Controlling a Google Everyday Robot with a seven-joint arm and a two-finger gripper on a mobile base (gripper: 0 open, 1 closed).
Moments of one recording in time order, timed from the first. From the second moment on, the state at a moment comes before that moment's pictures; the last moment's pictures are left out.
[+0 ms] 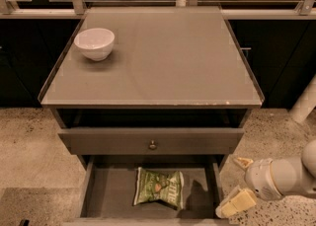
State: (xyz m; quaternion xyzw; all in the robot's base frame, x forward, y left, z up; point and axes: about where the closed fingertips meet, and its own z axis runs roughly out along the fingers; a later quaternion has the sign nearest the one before) arm 0.383 -0.208 0.633 -0.43 0.83 0.24 0.26
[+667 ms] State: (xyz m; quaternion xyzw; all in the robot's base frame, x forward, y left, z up) arm 0.383 -0.206 0.613 -0.41 0.84 0.23 0.27
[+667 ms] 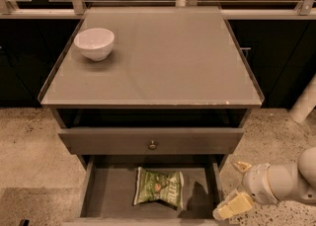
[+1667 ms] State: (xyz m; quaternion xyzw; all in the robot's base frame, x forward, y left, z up) arm 0.403 -0.163 0.524 -0.40 0.83 0.24 0.31
